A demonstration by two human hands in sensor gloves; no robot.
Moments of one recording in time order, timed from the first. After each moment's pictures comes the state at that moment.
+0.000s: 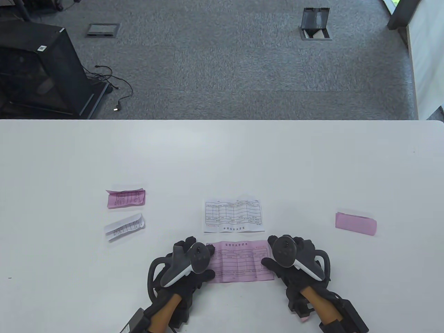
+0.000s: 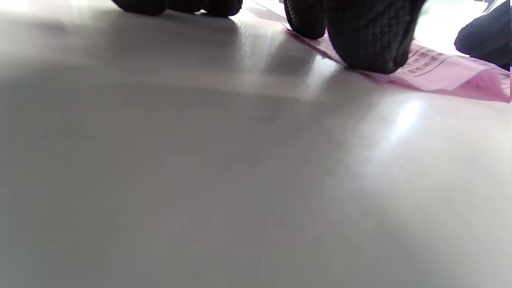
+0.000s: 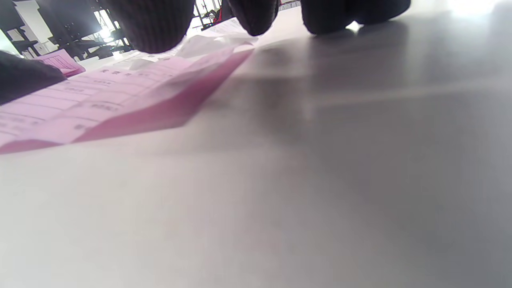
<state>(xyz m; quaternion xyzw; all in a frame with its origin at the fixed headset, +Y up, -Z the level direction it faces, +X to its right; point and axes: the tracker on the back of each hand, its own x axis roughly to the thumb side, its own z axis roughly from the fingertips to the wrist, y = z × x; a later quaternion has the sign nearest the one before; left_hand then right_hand) -0.114 -0.778 -0.217 -0.21 -0.06 0.06 0.97 0.158 -0.772 -0.233 0.05 0.13 0.99 0.07</state>
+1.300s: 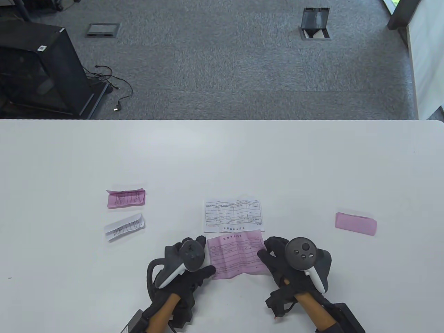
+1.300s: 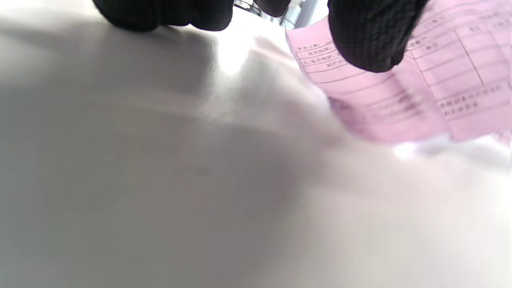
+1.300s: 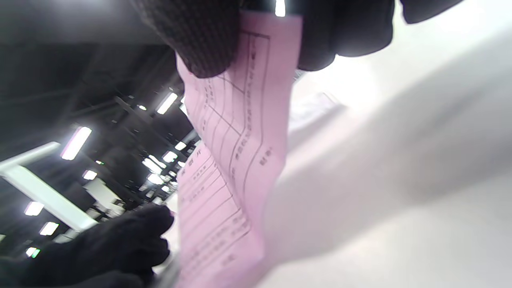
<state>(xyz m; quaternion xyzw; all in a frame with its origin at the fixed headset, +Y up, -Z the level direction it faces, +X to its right) -0.131 -0.767 -0.215 -0.20 -0.02 0.19 0.96 0.162 -0.742 -0.218 0.01 0.02 0.93 0.37</state>
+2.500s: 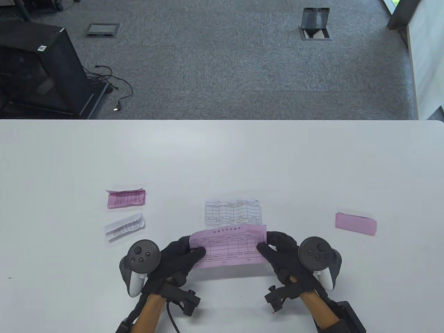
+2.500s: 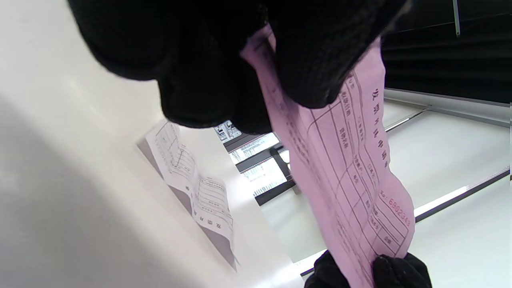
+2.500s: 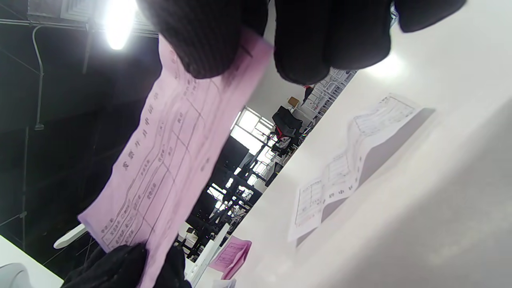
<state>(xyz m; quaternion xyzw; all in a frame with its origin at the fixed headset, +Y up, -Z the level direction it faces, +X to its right) -0.170 -0.749 -0.213 -0.04 -0.04 0.51 0.86 0.168 -0.742 -0.226 0.06 0.00 0.88 0.47</state>
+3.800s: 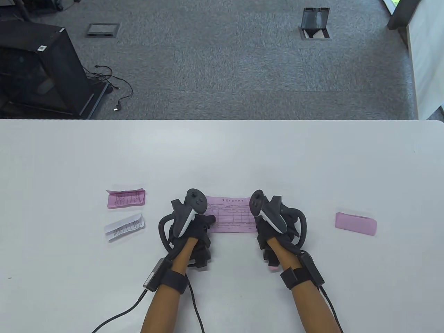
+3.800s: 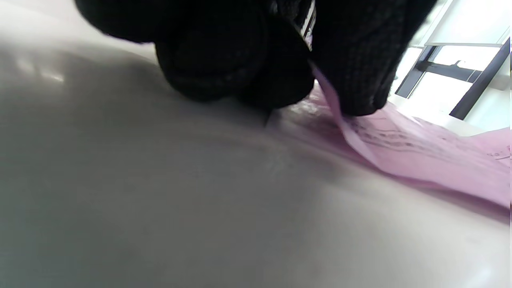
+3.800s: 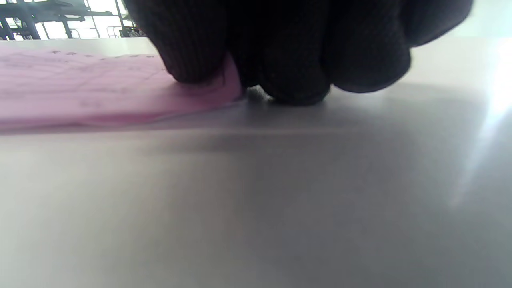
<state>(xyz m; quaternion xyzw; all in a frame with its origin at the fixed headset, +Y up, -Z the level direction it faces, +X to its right) -0.113 -0.778 -0.340 -0.12 0.13 0.15 0.97 0.113 -0.769 -0.346 -0.09 0.08 0.99 -0.02</state>
